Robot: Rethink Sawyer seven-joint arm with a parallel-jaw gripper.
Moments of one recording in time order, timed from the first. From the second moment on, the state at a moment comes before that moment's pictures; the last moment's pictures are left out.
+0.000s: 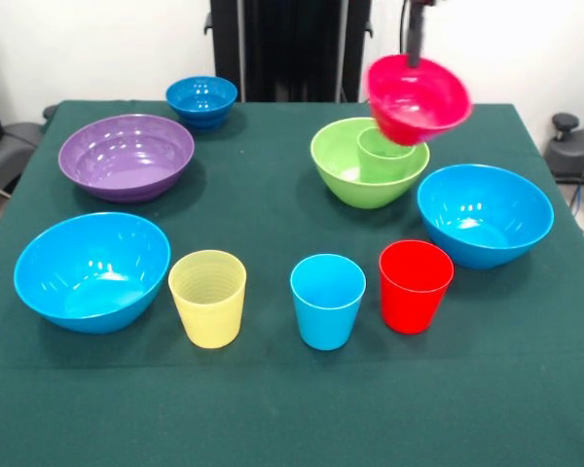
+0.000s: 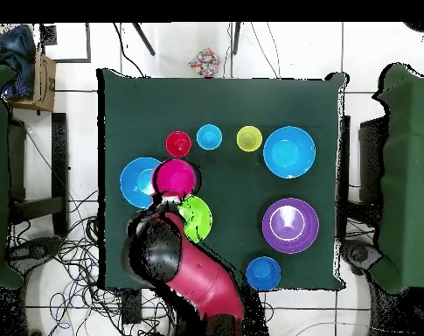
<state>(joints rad) -0.02 -0.98 -0.08 2.23 0.64 0.10 2.59</state>
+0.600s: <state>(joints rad) -0.19 -1.01 0.07 2.28 0.64 -0.06 2.59</state>
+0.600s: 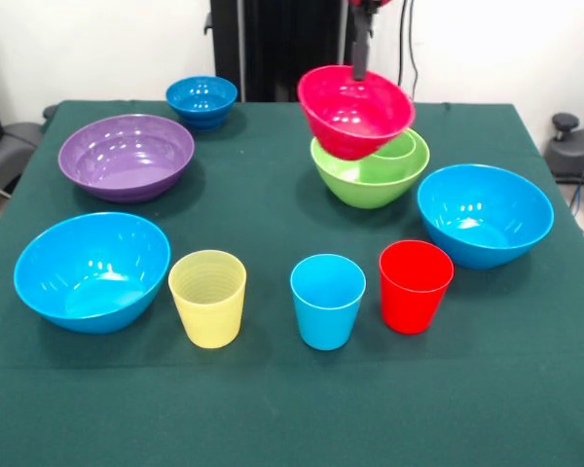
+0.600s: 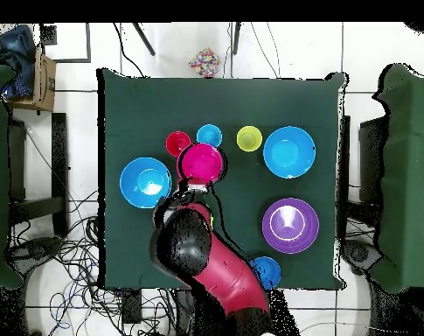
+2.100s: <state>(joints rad) -0.08 -1.03 0.02 2.29 0.64 -0.05 2.59</state>
